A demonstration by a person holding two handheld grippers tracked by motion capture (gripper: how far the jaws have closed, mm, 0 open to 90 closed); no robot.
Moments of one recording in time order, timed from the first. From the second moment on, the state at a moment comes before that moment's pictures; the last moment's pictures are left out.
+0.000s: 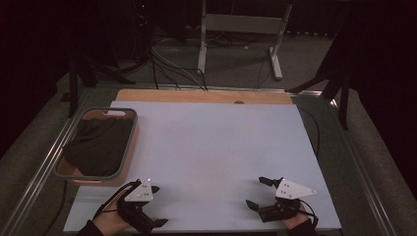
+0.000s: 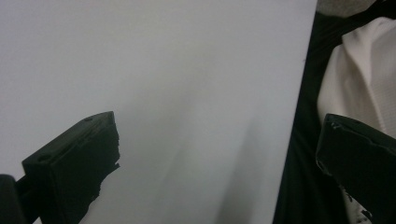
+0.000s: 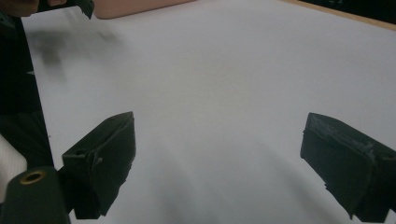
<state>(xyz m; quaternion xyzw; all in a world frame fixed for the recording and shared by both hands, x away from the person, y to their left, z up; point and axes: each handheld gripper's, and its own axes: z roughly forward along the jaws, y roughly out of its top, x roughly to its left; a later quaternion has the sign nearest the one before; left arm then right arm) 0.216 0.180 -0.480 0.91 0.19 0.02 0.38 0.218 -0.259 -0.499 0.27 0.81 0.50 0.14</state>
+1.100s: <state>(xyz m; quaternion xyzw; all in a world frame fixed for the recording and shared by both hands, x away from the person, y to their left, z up) 0.225 0.176 -0.436 0.91 0.17 0.02 0.37 0.215 -0.259 -0.494 0.27 0.80 0.52 0.15</state>
